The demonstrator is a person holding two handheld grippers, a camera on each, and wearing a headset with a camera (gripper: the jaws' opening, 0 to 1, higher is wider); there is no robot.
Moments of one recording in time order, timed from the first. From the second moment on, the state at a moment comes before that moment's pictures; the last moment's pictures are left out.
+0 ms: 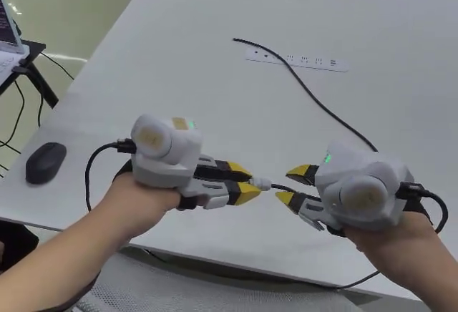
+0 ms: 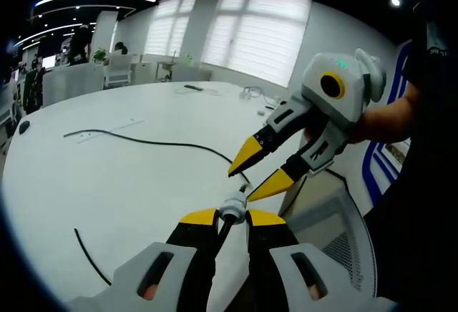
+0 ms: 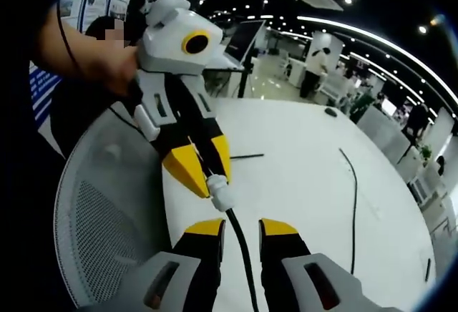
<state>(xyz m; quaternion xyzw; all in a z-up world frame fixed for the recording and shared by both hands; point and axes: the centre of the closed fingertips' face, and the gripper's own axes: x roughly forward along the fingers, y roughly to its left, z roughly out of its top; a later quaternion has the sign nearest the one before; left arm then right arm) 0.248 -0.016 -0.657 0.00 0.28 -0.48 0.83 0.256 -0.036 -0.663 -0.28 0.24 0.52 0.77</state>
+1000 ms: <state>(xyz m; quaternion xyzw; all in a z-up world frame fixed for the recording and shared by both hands) 0.255 -0.010 -0.656 0.02 0.26 -0.49 0.83 0.261 -0.024 -0.673 -0.28 0.25 0.53 0.76</state>
